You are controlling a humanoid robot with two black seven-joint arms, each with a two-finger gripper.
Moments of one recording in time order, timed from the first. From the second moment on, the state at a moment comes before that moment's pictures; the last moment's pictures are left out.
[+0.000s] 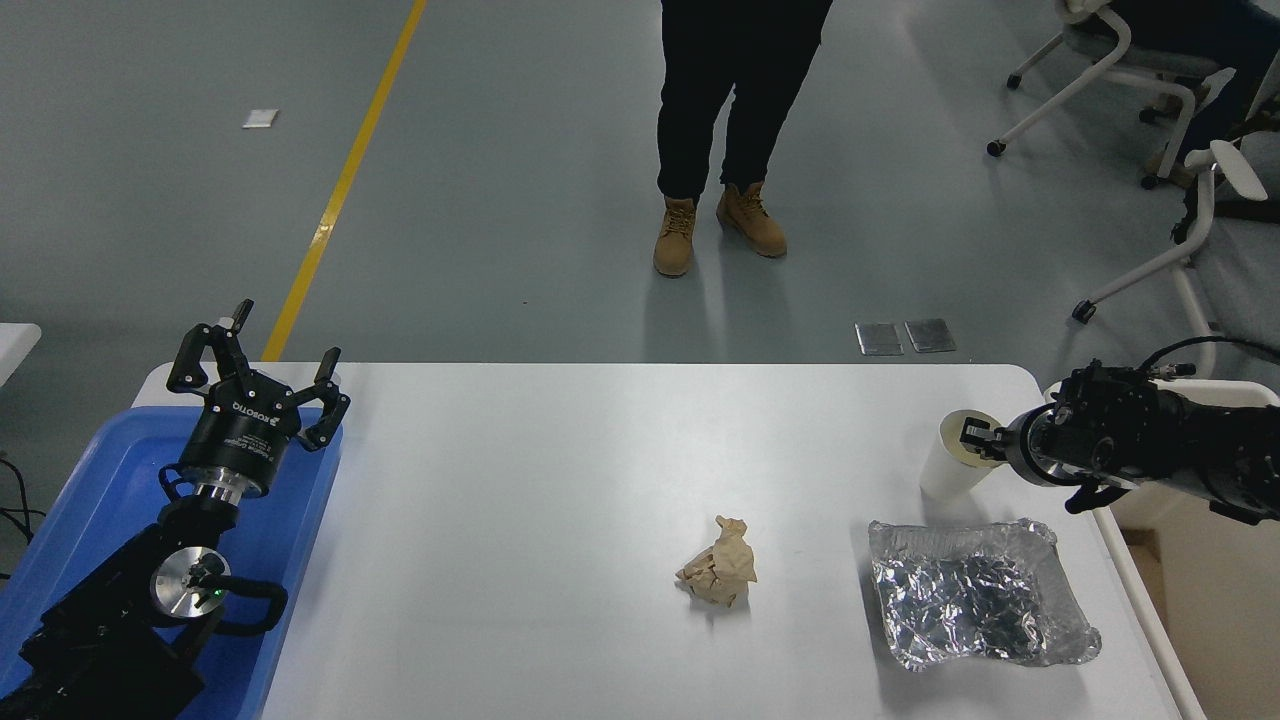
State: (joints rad) left arm -0.45 0.28 -1.07 -0.58 0.20 -0.61 -0.45; right arm 1.21 -0.28 -1.01 0.67 -0.14 0.11 -0.18
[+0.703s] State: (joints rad) left arm -0.45 0.28 -1.07 -0.58 0.20 -0.61 -0.45; right arm 1.72 -0.56 -1.04 1.08 -0.15 0.23 -0.17
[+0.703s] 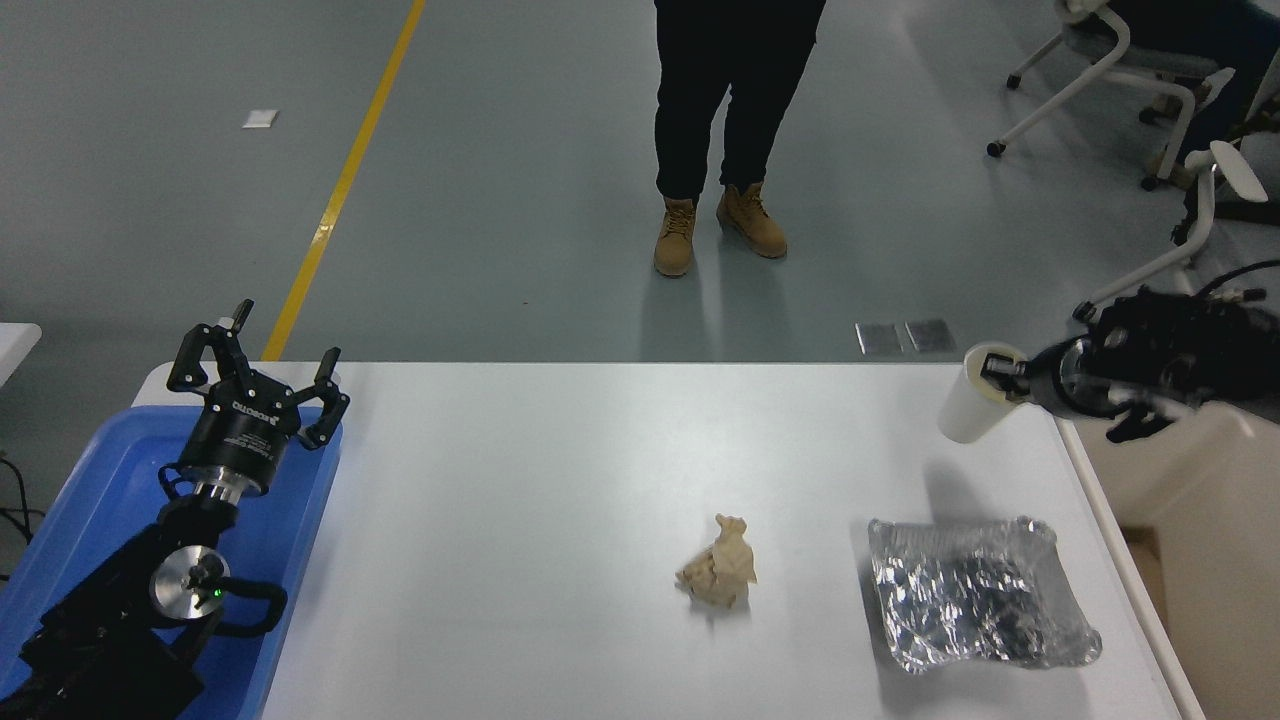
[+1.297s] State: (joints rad) left arm -0.45 0.28 -1.07 -0.58 0.20 -0.61 -0.45; right arm 2.29 -0.70 -1.16 1.25 -0.15 0.44 -0.16
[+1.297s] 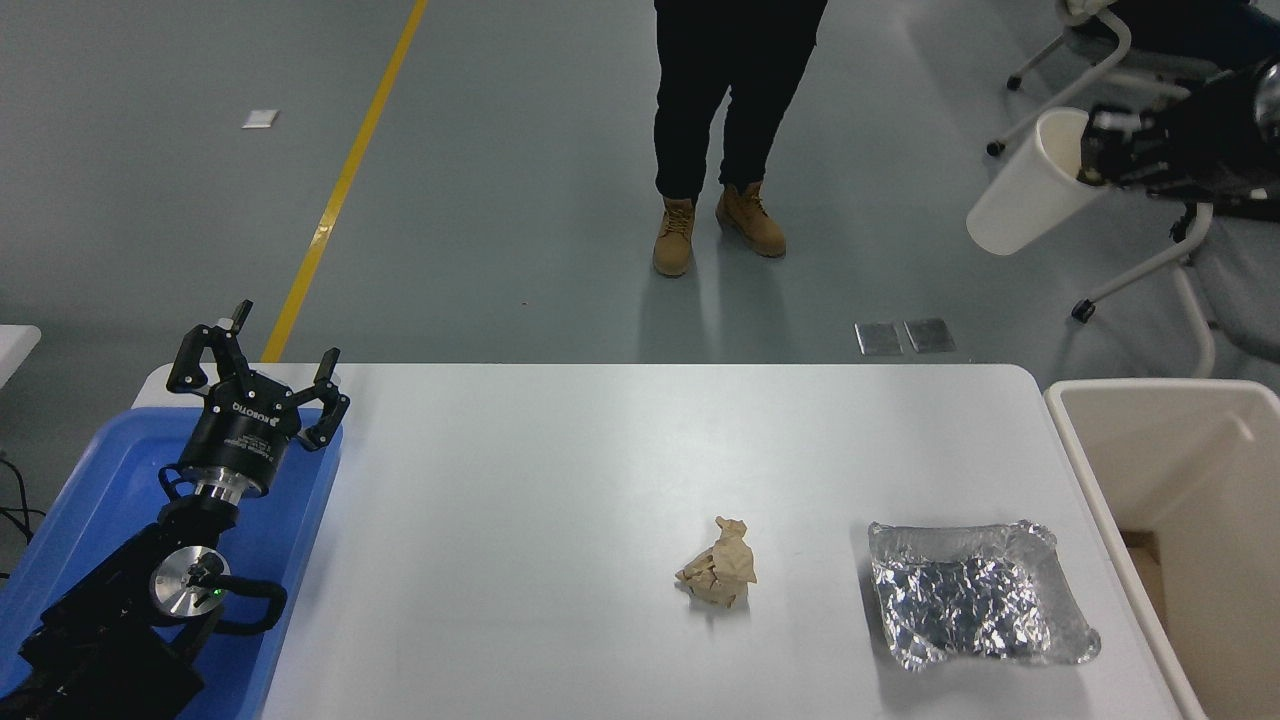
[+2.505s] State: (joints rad) left arm -0.45 0.28 -1.07 -0.58 0.20 -0.61 -0.45; right arm 0.91 -0.63 -0.80 0.22 0.33 -0.07 -0.21
